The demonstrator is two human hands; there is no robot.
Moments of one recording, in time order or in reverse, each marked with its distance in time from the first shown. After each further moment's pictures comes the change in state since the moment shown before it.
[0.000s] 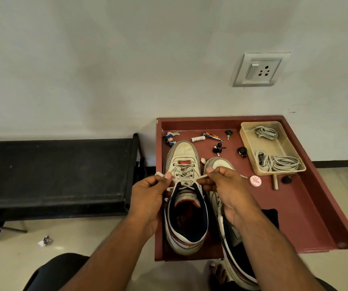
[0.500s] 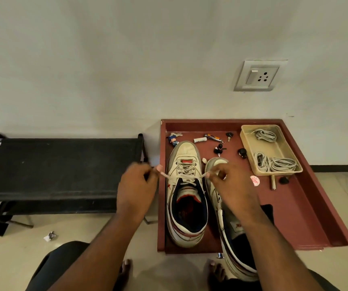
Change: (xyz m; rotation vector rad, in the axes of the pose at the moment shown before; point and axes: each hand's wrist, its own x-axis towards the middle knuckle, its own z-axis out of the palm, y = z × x) left_hand 0.005 0.014 -0.033 0.926 0.180 0.560; right_hand -0.013 -0.004 -0.019 -0.877 0.108 -0.431
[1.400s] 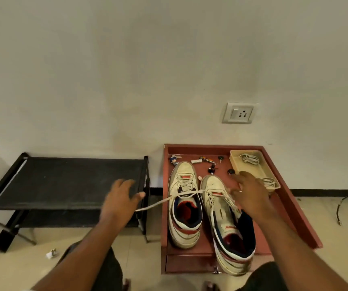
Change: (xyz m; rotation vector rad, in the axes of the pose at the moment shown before) left_hand -0.029 -0.035 -0.061 0.276 -0.042 -0.058; right_hand -0.016 0.035 -0.061 -0.287 0.038 -0.081
